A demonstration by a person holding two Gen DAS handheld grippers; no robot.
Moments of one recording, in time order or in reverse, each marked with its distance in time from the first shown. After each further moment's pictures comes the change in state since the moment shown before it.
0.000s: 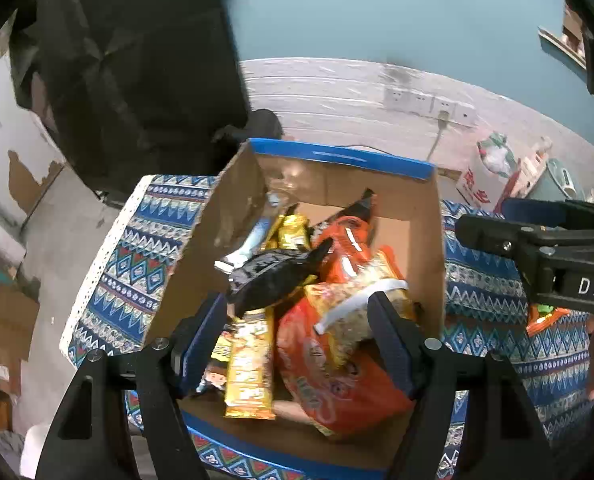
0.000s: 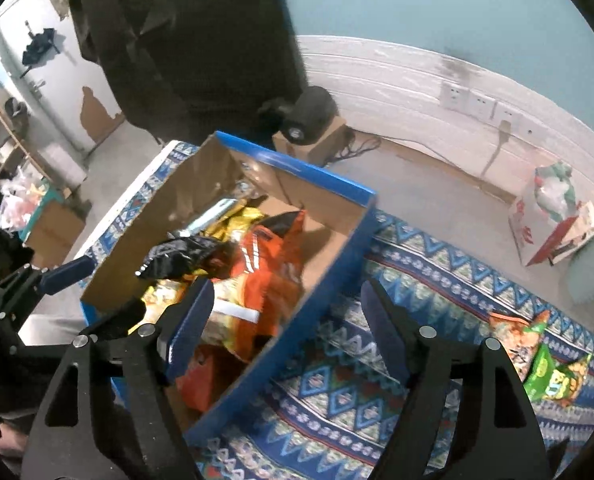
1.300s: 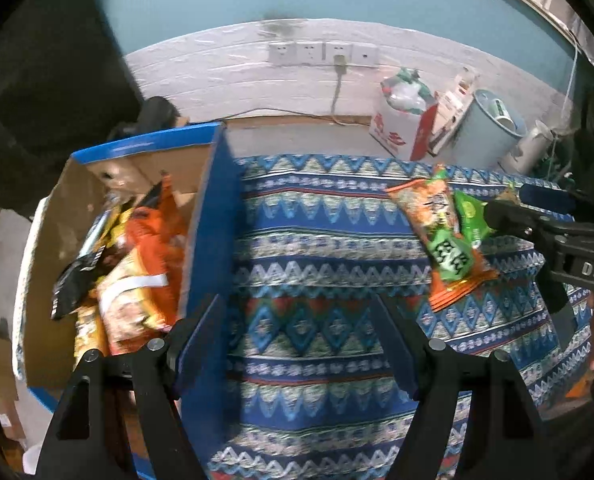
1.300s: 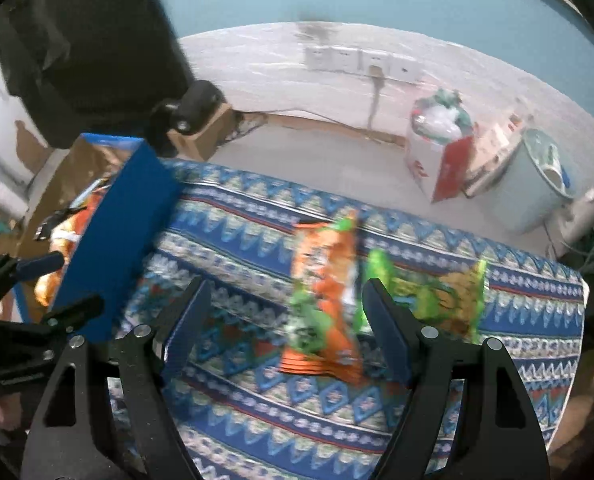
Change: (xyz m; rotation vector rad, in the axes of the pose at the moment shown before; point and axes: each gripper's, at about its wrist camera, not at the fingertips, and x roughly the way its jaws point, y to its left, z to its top) left arm 0.015 -0.170 -0.001 0.182 0.138 -0.174; right arm -0.075 -0.175 -0.094 0.193 0.020 -0.198
